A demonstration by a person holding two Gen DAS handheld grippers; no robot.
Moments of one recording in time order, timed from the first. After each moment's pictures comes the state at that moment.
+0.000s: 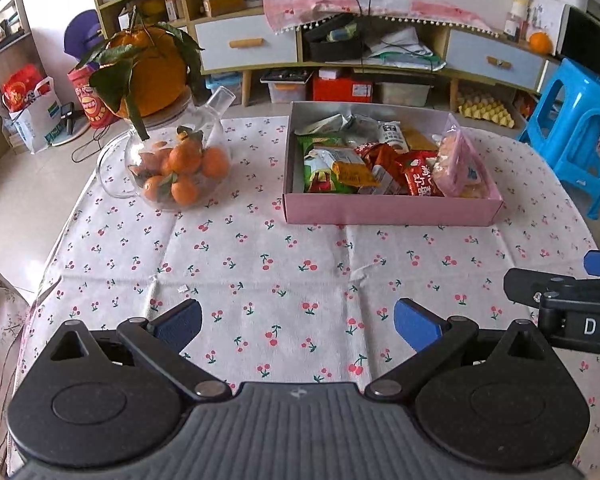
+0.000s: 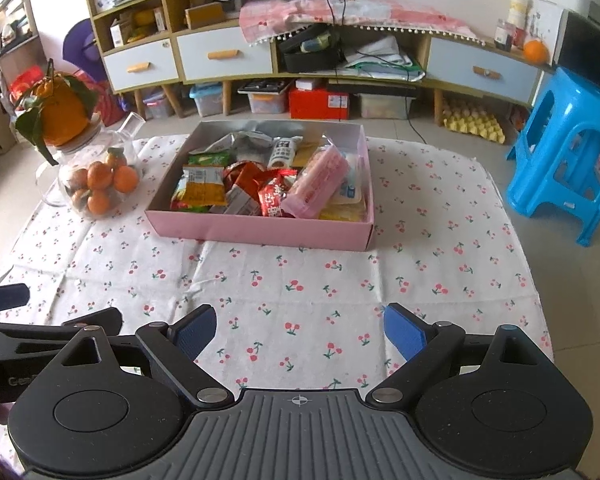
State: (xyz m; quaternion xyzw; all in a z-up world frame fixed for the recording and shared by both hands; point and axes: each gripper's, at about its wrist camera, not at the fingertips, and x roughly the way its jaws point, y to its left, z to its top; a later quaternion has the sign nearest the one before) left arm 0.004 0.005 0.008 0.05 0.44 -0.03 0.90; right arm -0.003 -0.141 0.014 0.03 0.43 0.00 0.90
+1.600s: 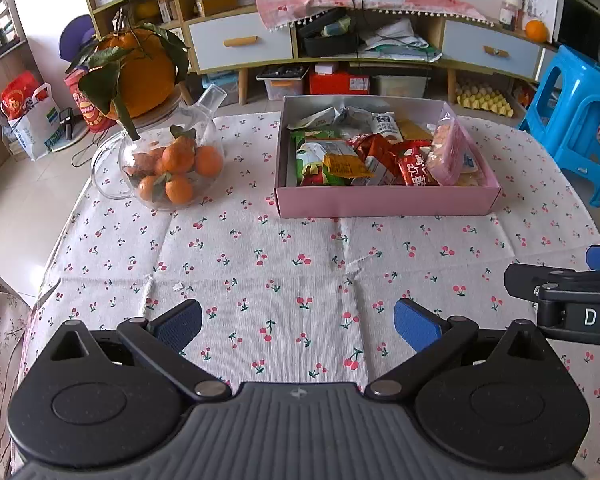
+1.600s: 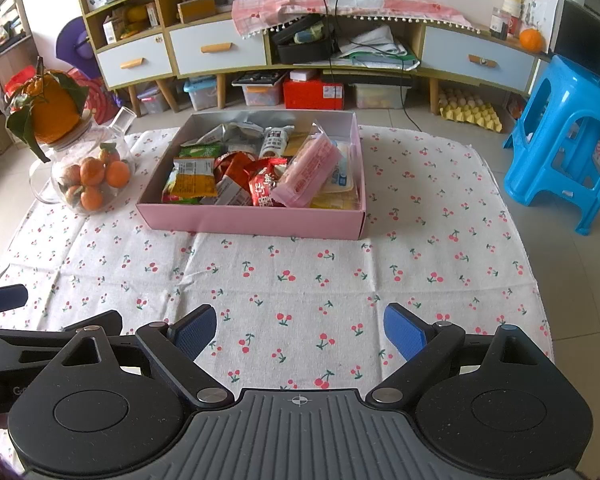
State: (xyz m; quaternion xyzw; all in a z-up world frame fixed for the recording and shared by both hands) left arm 0.002 -0.005 0.005 0.06 0.45 -0.03 0.89; right arm -0.002 -0.149 0.008 0.04 0.44 -0.01 0.90
